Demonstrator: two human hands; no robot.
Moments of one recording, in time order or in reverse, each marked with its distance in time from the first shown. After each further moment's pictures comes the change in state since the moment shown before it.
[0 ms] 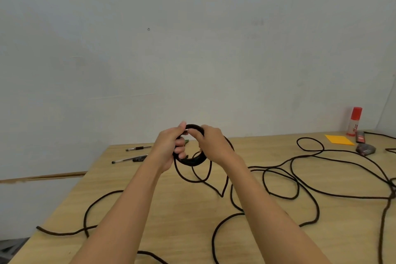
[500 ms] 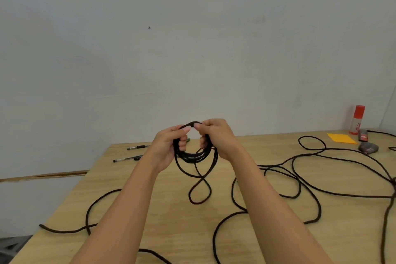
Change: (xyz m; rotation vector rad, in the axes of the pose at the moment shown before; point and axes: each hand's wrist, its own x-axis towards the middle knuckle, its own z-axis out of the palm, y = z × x) left_hand 0.000 -0.002 -0.009 -0.065 -0.088 0.038; right_hand 0.003 0.001 -0.013 0.624 -0.026 0.113
